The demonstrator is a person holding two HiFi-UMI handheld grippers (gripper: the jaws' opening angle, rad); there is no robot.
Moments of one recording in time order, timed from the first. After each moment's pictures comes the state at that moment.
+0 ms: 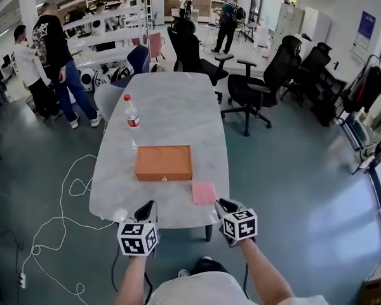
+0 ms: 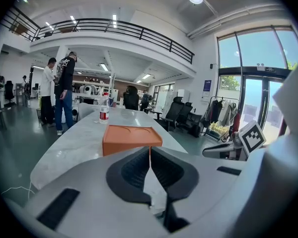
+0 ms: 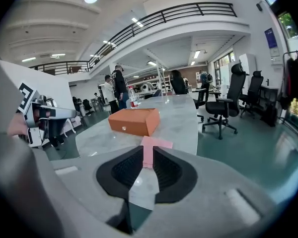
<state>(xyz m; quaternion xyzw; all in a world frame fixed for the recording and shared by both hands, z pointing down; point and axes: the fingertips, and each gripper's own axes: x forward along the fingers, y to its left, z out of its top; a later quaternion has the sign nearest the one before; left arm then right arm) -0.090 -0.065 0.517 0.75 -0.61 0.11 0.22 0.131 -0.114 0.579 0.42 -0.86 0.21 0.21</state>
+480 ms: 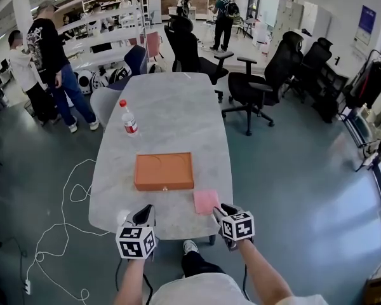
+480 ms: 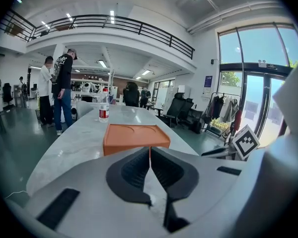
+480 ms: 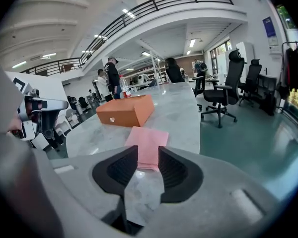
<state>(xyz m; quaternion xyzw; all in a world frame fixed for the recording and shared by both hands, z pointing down) -0.107 -0.105 0.532 0.75 -0.61 0.13 0.22 0.125 -0.153 0.631 0.42 -0.84 0.26 0.24</state>
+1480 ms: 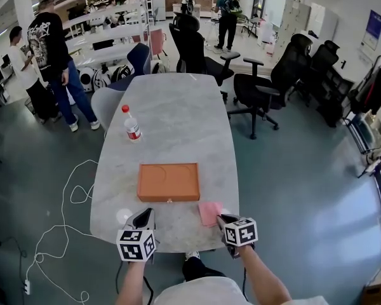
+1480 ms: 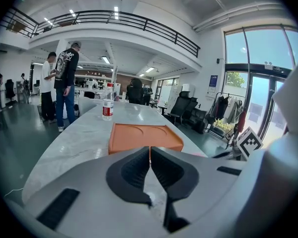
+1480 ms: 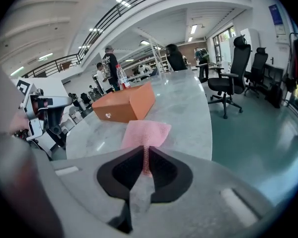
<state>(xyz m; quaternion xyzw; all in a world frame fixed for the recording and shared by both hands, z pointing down) -0.135 -0.152 0.549 0.74 -0.61 0.14 0.25 0.107 -0.179 0.655 0.39 -0.83 0.30 0.27</state>
